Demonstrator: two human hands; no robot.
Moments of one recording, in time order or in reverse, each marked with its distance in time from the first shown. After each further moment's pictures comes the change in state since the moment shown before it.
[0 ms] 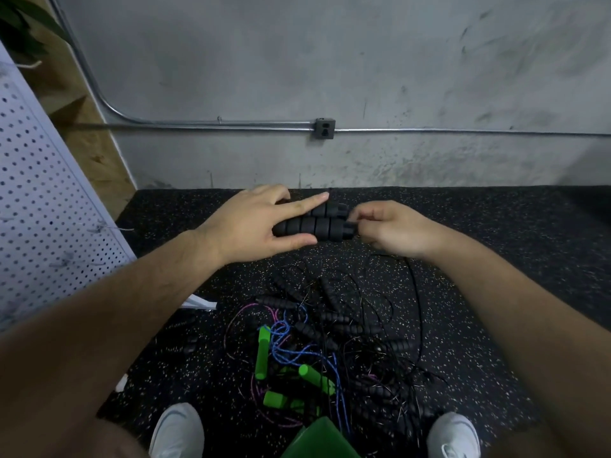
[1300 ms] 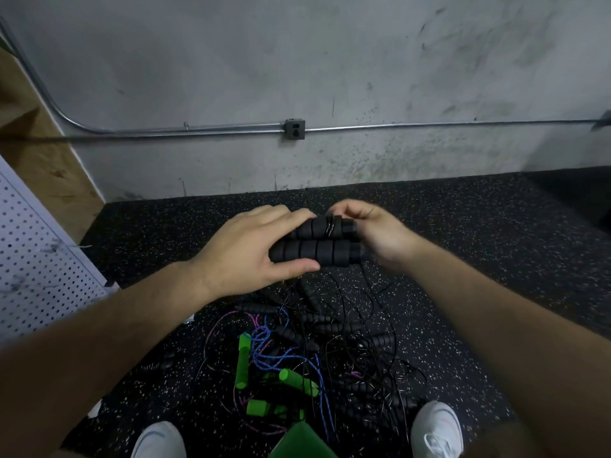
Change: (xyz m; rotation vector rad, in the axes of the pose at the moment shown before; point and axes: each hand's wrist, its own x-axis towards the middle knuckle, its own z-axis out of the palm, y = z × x) left_hand 0.012 0.059 0.015 -0.218 0.116 0.083; right_hand -0.006 0.045 -0.002 0.557 0.070 -0.100
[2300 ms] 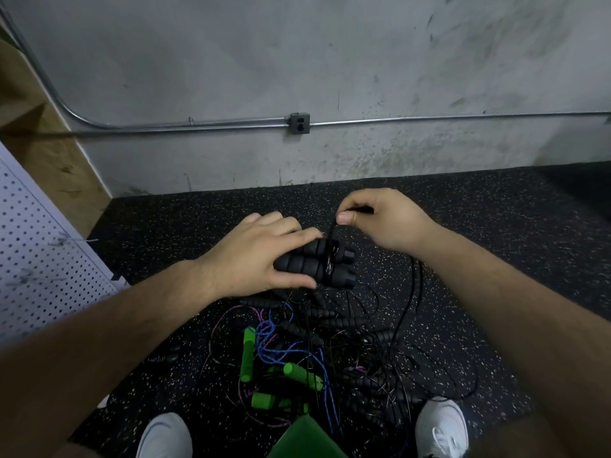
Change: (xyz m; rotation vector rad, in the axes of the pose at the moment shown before) left_hand -0.005 -0.009 0.017 0.183 -0.146 0.066; right_hand -0.006 -0.021 -0.009 -0.812 0.156 -0.082
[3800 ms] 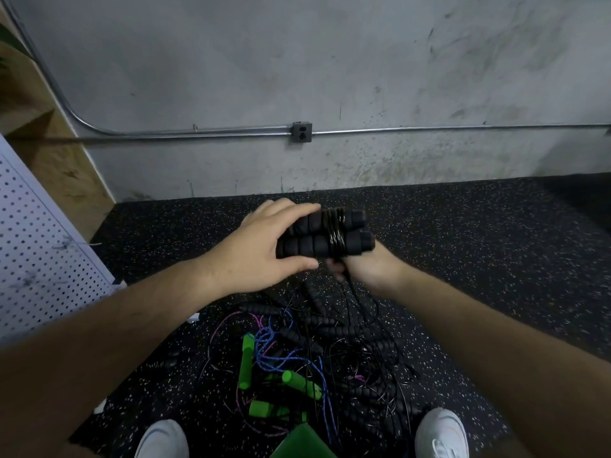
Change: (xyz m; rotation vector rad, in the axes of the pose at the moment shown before) left_hand 0.008 0.014 -0.025 -0.481 0.070 -0.267; right_hand -0.018 0.001 0.056 0.692 -0.177 0.186
